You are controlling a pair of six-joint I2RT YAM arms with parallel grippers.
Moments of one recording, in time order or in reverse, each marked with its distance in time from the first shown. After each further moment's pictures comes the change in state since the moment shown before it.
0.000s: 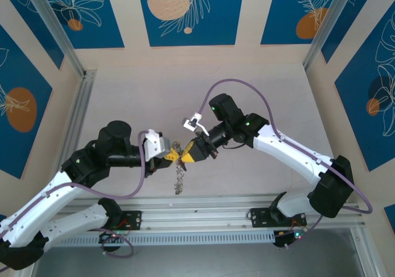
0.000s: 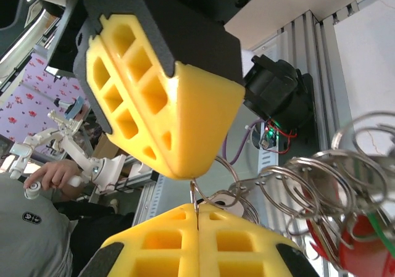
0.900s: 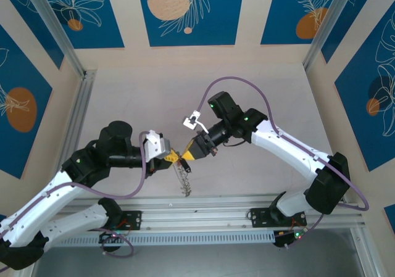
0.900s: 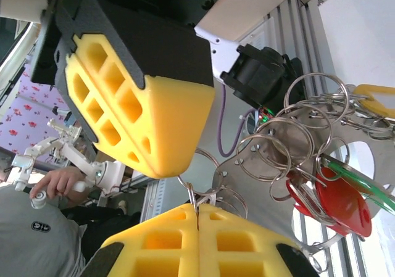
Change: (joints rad) left arm 0.000 0.004 0.000 -0.026 0.007 0.000; right arm -0.014 0.040 0.067 -0.148 0.031 -0.031
